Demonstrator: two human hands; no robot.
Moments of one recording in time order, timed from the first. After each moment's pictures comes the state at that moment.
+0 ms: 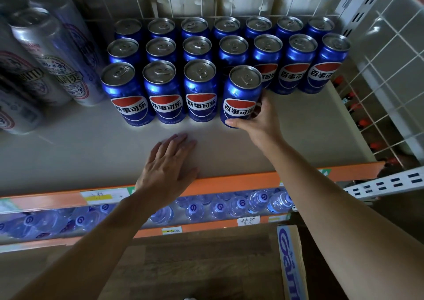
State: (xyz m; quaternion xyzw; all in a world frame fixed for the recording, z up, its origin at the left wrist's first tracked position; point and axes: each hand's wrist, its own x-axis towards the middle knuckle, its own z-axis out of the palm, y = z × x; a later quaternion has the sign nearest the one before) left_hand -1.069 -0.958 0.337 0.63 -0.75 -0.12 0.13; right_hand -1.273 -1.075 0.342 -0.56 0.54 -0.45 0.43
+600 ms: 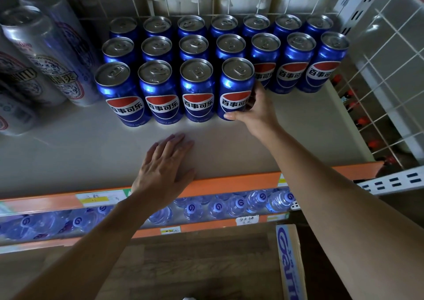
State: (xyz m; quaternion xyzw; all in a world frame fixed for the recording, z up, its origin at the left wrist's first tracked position) left_hand -1.069 -0.958 0.335 0.64 -0.75 -0.11 0.12; right_hand -1.273 -1.098 0.344 -0.60 0.53 -0.42 0.43
